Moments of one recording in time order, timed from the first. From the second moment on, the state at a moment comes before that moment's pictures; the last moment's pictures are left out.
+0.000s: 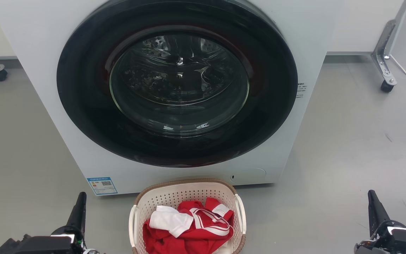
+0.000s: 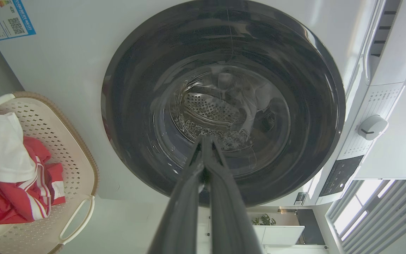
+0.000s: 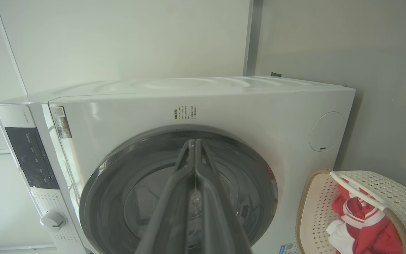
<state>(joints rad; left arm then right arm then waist) -0.08 0.04 0.09 0.30 -1.60 -0.12 0.11 -0.09 -0.04 -0.13 0.30 1.60 0.12 0.11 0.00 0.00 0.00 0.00</state>
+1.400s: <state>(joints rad) -0.08 0.04 0.09 0.30 -1.60 -0.12 0.11 -0.09 -0.04 -0.13 0.30 1.60 0.12 0.11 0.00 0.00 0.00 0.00</state>
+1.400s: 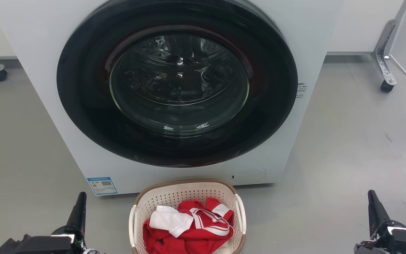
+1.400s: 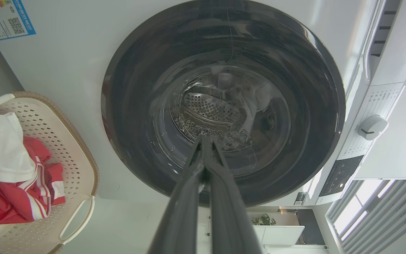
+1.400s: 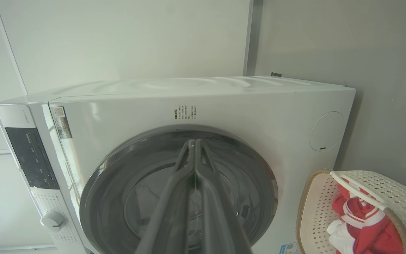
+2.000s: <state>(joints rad) -0.08 0.04 0.09 0.30 -1.60 -0.12 0.11 -0.09 -0.04 -0.13 0.30 1.60 0.12 0.11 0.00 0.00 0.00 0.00</state>
